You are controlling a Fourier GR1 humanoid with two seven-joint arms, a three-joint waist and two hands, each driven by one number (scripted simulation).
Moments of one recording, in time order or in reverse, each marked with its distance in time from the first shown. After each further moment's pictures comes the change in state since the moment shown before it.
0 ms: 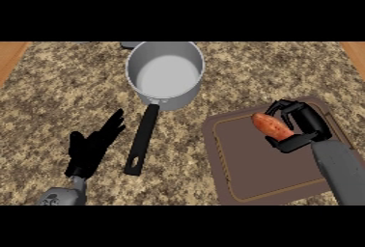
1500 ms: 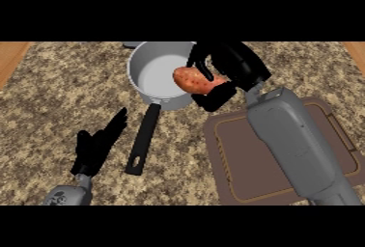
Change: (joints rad) left arm -0.016 -0.046 0.019 0.019 -0.058 -0.006 -0.009; right arm -0.356 0.196 0.250 -0.621 0.335 -0.125 0.904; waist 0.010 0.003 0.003
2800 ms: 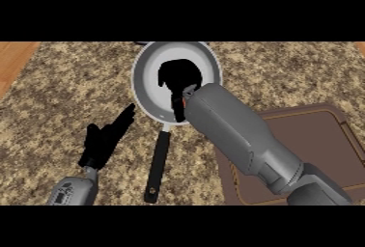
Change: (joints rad) left arm -0.060 -0.020 -0.004 0.044 -0.015 -0.033 -0.001; right arm -0.311 0.159 0.325 0.607 0.059 0.045 0.277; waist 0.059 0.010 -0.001
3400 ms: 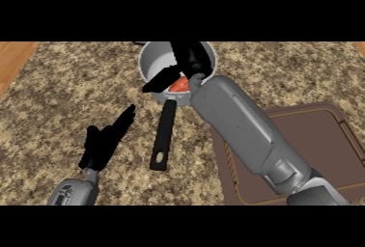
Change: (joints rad) left arm 0.014 -0.006 -0.005 -0.022 -0.004 0.003 0.009; right arm 0.034 0.005 -0.237 -0.122 -0.309 -0.505 -0.147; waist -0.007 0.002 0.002
